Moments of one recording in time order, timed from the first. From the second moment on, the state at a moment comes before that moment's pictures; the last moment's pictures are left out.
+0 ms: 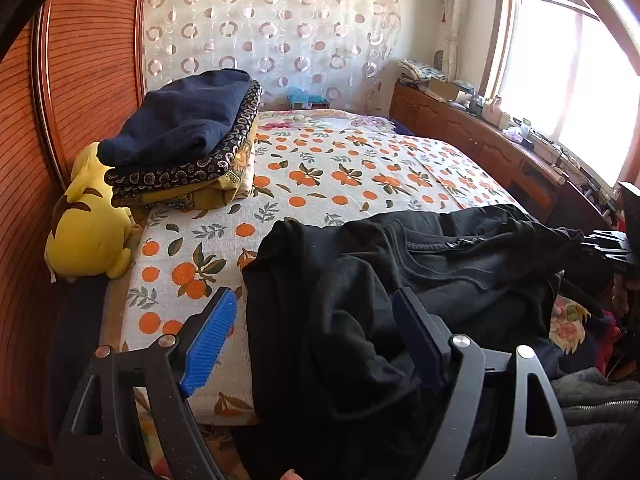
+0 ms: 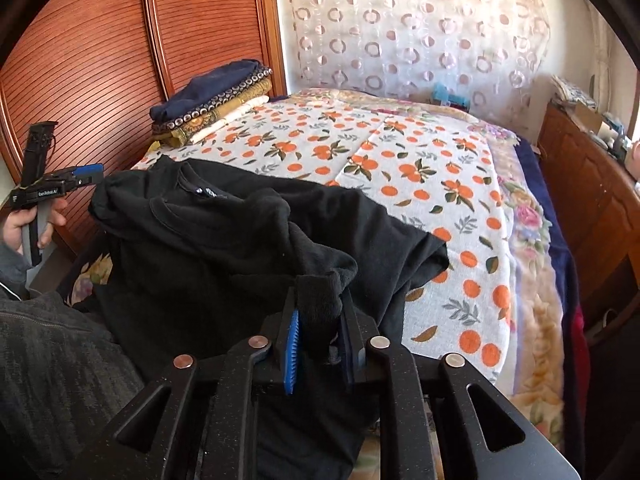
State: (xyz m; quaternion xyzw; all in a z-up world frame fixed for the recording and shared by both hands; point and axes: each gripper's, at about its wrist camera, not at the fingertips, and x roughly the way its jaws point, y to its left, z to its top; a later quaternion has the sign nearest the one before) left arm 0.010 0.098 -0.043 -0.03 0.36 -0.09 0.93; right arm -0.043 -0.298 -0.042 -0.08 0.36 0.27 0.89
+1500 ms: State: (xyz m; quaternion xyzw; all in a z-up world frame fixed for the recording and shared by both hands) left arm 0.117 0.094 -0.087 0.00 0.44 -0.09 0.90; right arm 0.054 -0.283 -0.099 -0.04 0.39 0.19 0.90
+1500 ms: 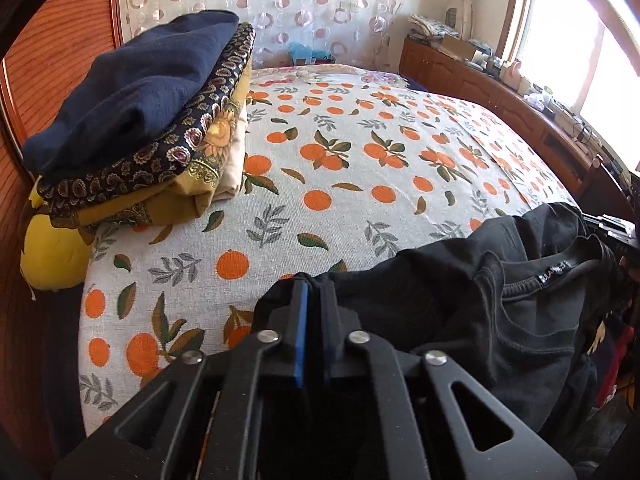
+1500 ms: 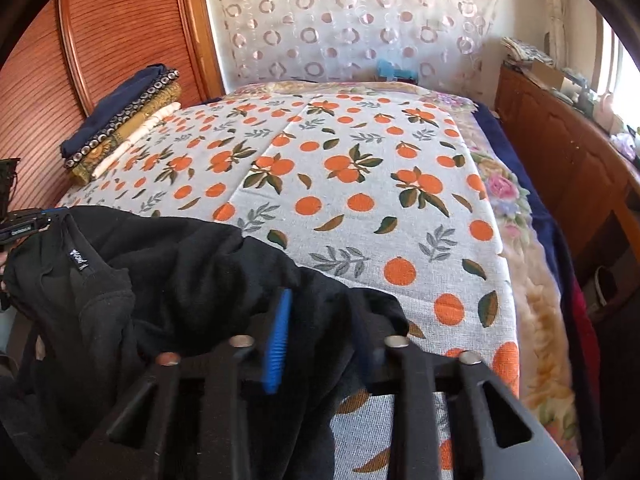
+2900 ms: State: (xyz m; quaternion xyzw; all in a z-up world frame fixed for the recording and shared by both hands) left arm 0.115 0.118 -0.100 -0.02 0.42 -0.08 0.90; right arm 0.061 -0.291 -0.096 -0.07 0.37 0.14 0.92
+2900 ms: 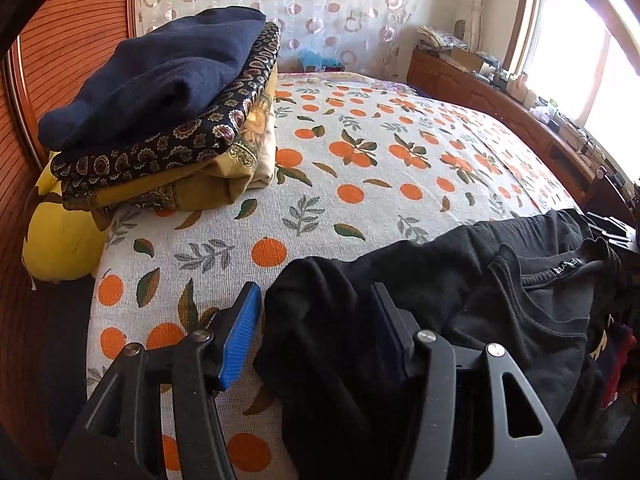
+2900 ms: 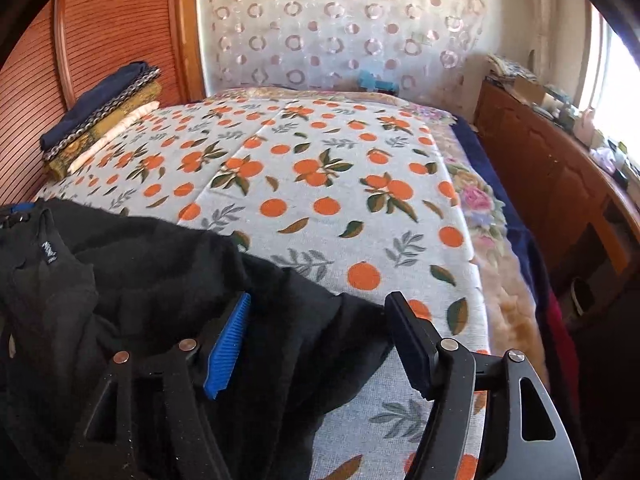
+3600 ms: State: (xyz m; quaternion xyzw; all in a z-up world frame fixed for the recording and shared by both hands) left arm 0.092 0.105 -0.077 -0.02 0.41 -0.12 0.90; right arm 0.028 -0.301 -0.090 -0.03 0.39 0.20 0.90
